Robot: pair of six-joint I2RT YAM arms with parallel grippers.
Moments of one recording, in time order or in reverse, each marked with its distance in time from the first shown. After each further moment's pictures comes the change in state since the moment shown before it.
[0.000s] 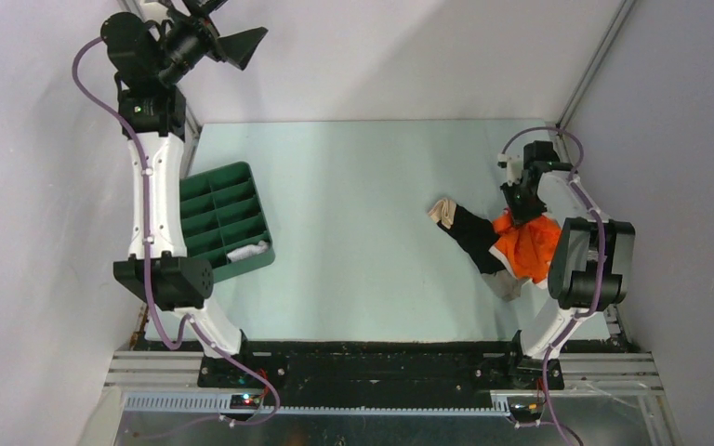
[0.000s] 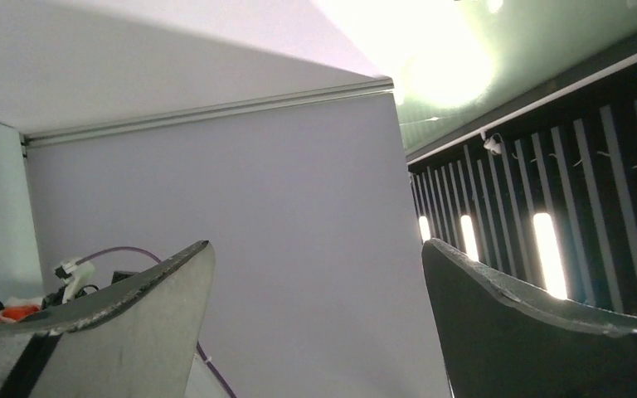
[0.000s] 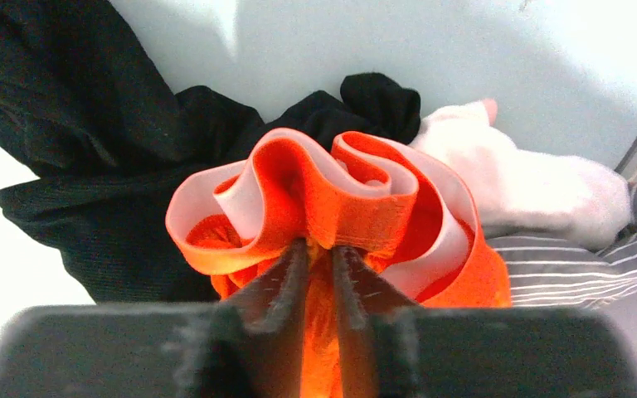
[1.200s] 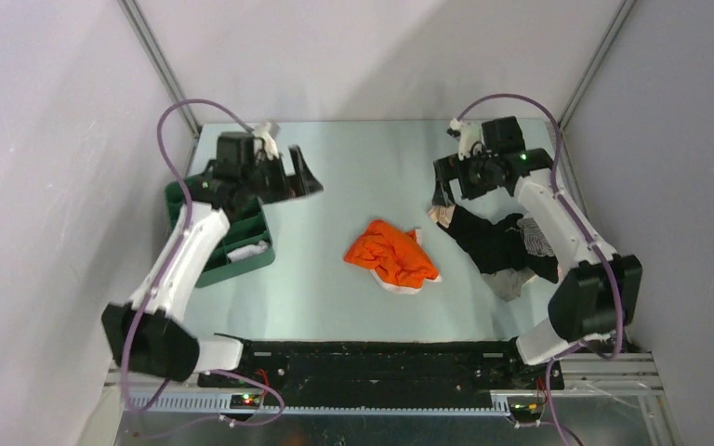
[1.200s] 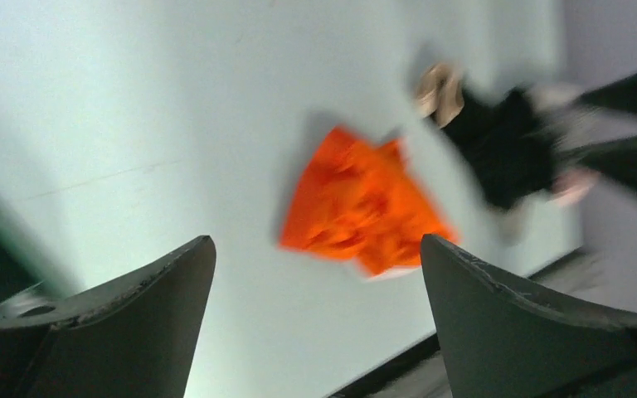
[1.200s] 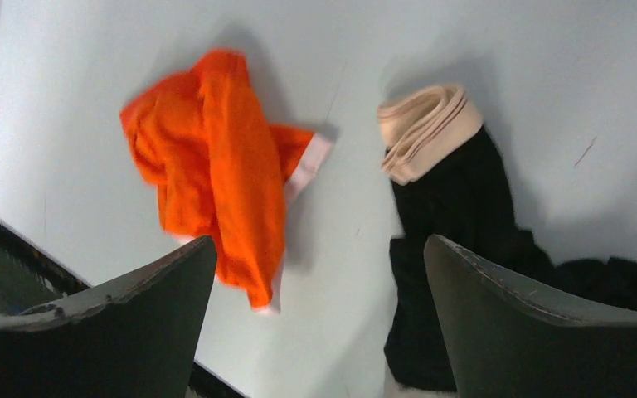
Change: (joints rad) left arm -0.225 -0.348 -0.858 -0.438 -0.309 1.197; right arm 0.332 -0.144 0.210 -0.039 -0.357 0.269
